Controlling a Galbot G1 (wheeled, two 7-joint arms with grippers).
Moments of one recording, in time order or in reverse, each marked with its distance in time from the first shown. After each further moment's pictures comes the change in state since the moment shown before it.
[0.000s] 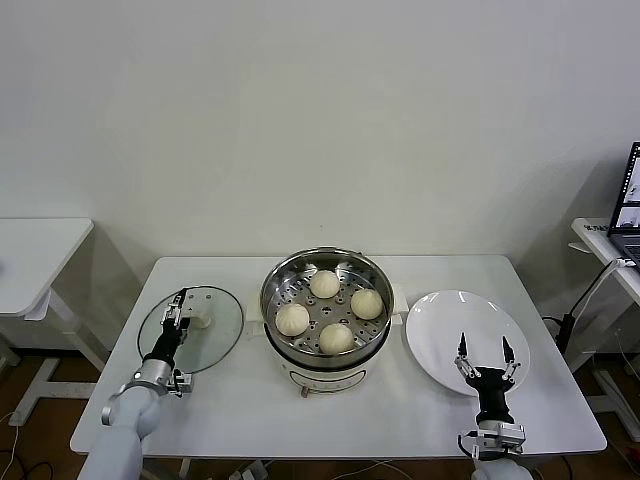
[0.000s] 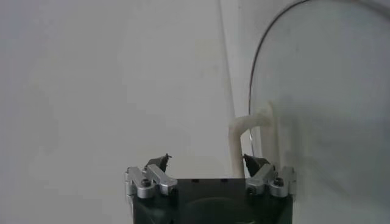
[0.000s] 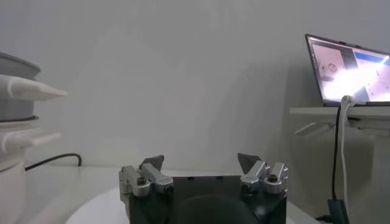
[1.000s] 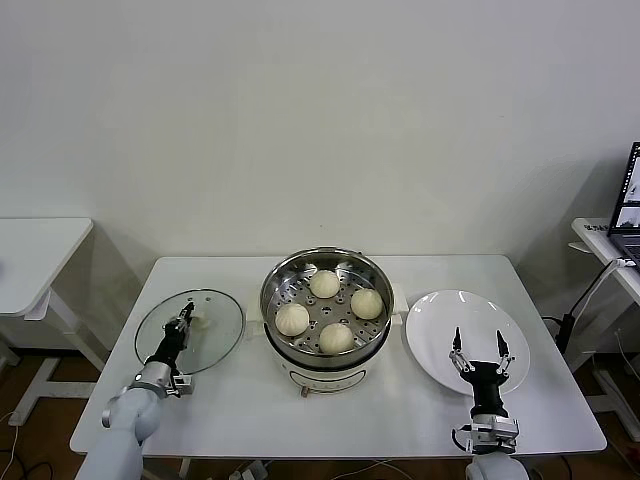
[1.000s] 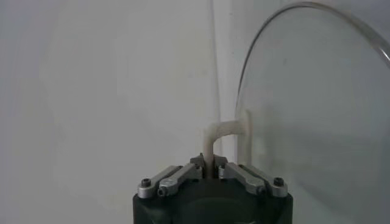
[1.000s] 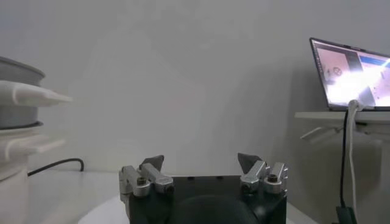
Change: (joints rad) left arm 0.021 0.018 0.018 -0.033 -0.131 -0.026 0.079; right arm 0.027 0.012 -0.014 -0.003 -0.017 -0.005 0.001
